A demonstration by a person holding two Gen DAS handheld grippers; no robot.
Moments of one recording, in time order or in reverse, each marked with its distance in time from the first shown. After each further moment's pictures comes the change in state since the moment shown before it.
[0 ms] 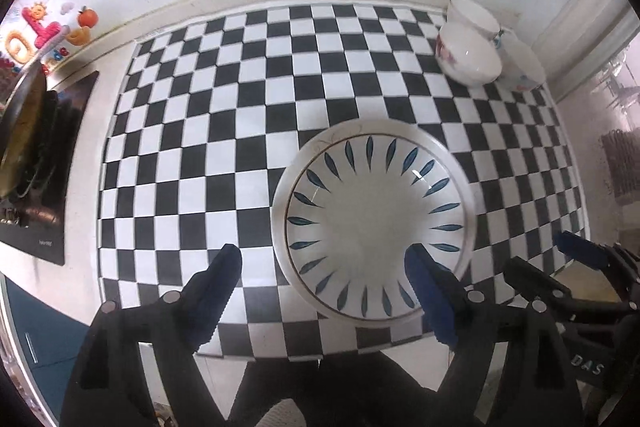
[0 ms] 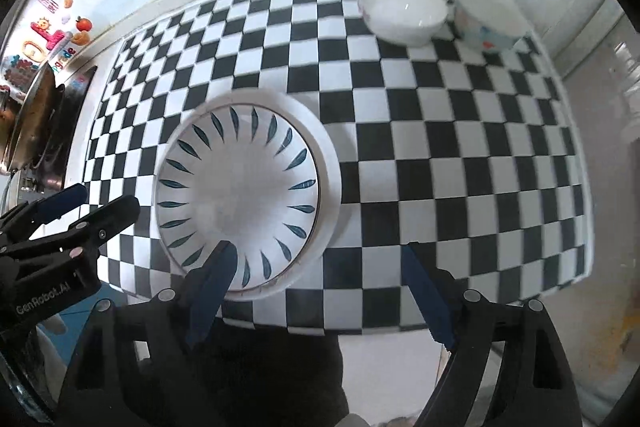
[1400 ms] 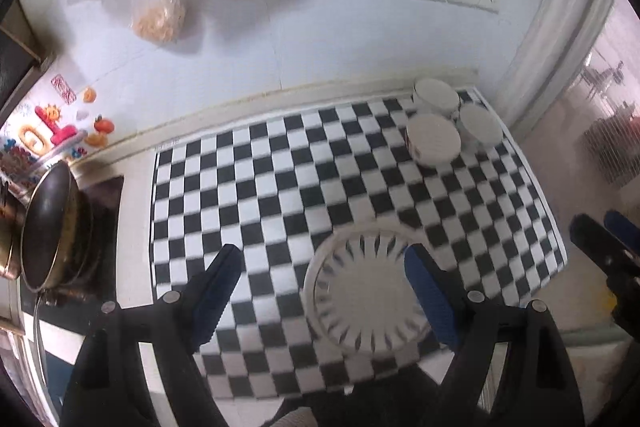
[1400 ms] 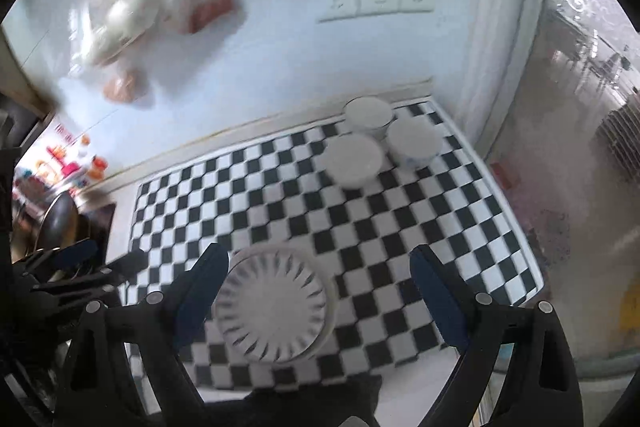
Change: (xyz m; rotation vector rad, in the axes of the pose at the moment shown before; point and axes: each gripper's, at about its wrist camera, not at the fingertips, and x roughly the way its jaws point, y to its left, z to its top) left arm -0.102 -0.003 0.068 0.146 -0.205 0.003; right arm -0.159 -0.008 0.018 0.223 -0.399 -0.070
